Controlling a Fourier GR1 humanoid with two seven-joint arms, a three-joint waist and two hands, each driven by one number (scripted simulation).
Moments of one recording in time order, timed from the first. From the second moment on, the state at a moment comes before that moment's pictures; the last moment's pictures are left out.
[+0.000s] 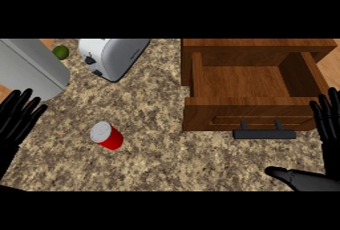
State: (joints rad) left arm 0.09 0.27 0.22 -2.02 0.44 -0.28 0.32; right arm 0.11 -0.07 -0.12 -2.07 -0.04 -0.01 0.17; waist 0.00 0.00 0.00
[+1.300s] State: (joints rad) left arm 0.08 0.11 0.12 -1.50 0.01 -0.26 -0.13; right arm 0.16 -0.08 -0.20 -2.17 -0.10 0.06 0.20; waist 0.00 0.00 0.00
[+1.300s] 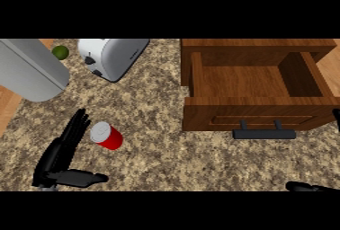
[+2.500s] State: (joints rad) left arm -0.25 0.15 0.21 -0.71 -0.06 -0.19 -0.52; right arm 0.18 -0.07 -0.28 -2.21 -0.13 0.12 0.23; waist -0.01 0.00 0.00
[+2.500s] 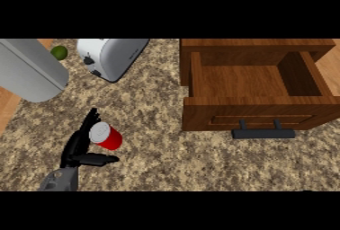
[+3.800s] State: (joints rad) left arm -0.50 0.13 0.17 -0.36 -0.09 -0.34 -0.73; right arm 0.08 -0.10 -0.30 -2.21 -0.10 0.10 0.30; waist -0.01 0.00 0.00
